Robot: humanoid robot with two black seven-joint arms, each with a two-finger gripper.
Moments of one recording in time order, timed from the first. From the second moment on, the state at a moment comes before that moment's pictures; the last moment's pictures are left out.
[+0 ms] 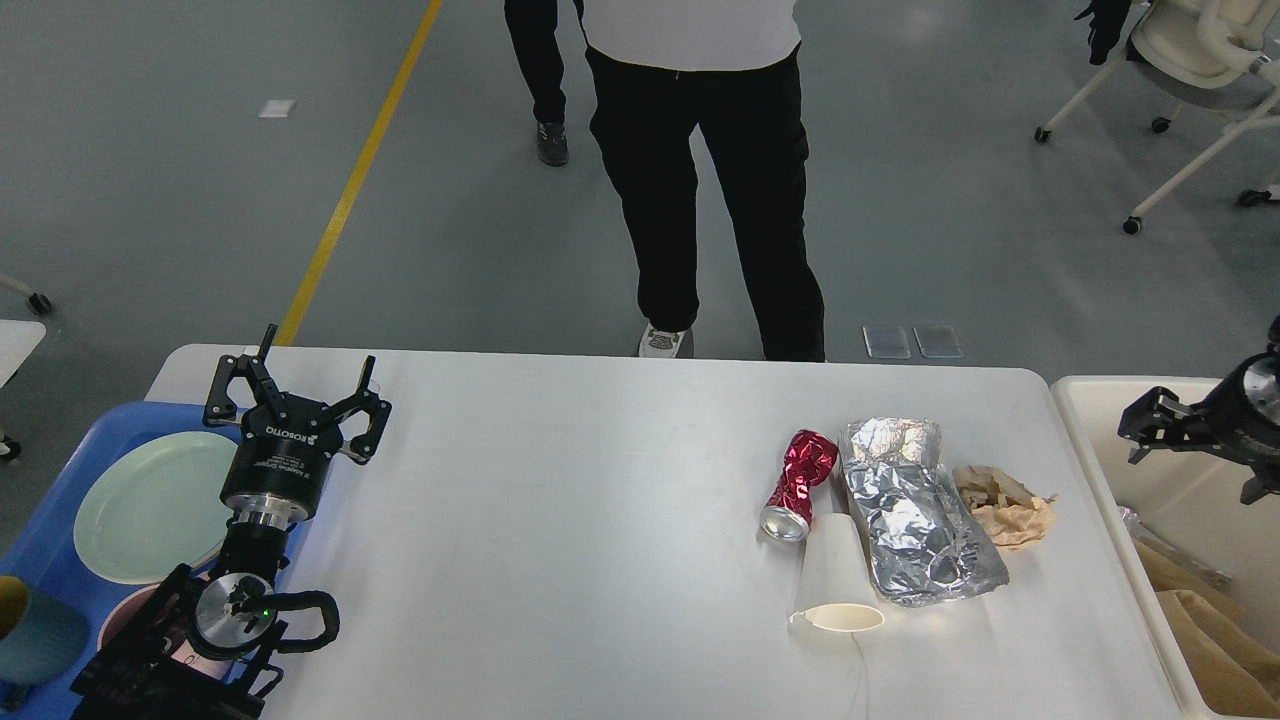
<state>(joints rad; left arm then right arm) -0.28 0.12 -1.30 -0.84 0.12 -0.53 -0.29 1.59 -0.53 -1.35 0.81 -0.05 0.75 -0.12</state>
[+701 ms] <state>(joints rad) -0.28 0.12 -1.30 -0.84 0.12 -0.53 -0.29 2.56 -0.40 -1.42 1.72 0.03 0.85 -0.12</state>
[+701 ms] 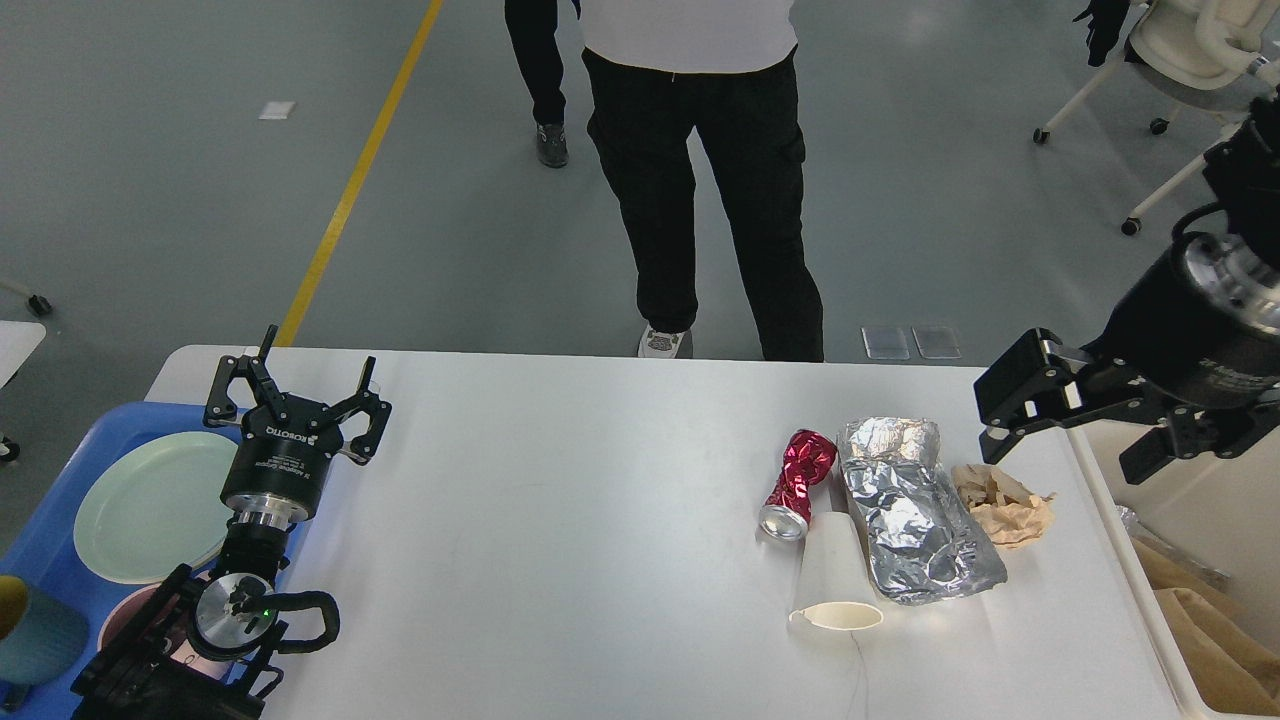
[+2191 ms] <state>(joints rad) -0.28 0.12 -1.30 -0.84 0.12 -0.53 -0.29 1.31 -0.40 -1.10 1.14 0.49 0.16 -0.12</state>
